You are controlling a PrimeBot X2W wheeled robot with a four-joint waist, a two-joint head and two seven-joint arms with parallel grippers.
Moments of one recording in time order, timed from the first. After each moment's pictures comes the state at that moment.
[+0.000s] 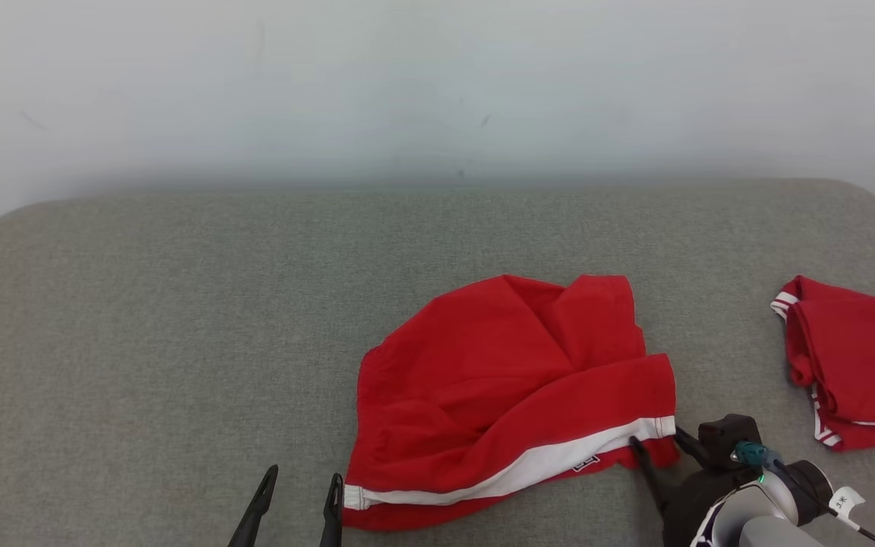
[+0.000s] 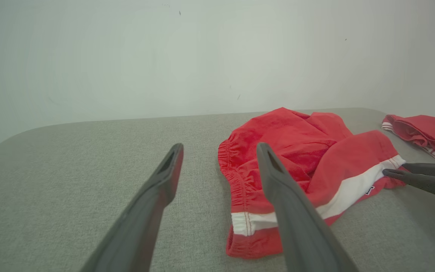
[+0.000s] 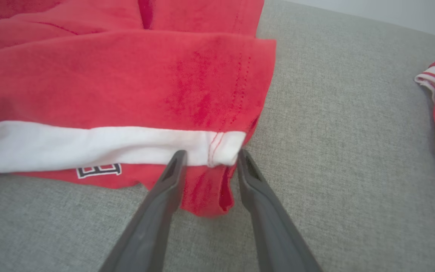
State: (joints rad) left arm 0.14 0.05 -0.21 0.01 -0.07 -0.05 -0.26; right arm -0.48 -0.30 0.67 0.99 0.54 0.13 -0.23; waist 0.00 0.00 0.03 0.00
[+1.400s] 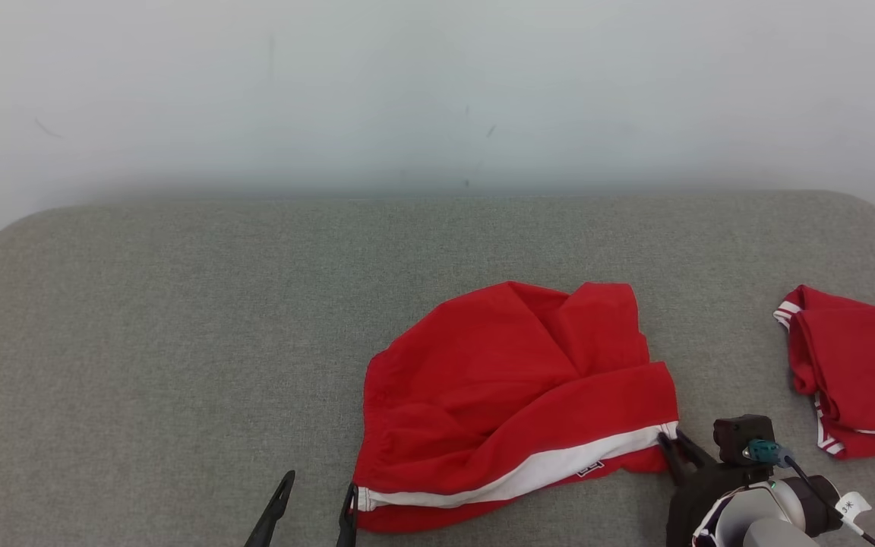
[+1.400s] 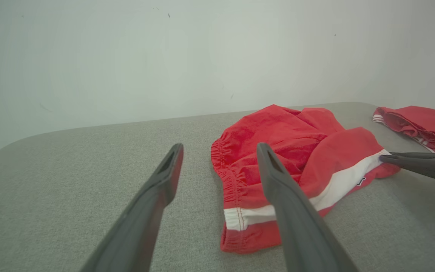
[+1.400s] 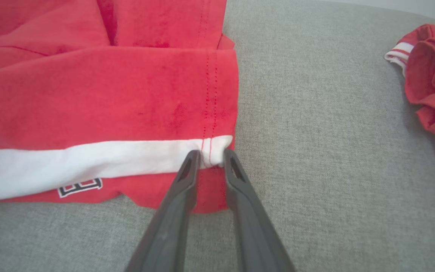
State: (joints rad) left arm 0.14 0.05 -0.23 0.03 -0.03 -0.07 -0.26; right arm -0.45 -0.22 0.38 1.01 0.38 0.13 -0.17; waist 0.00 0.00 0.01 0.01
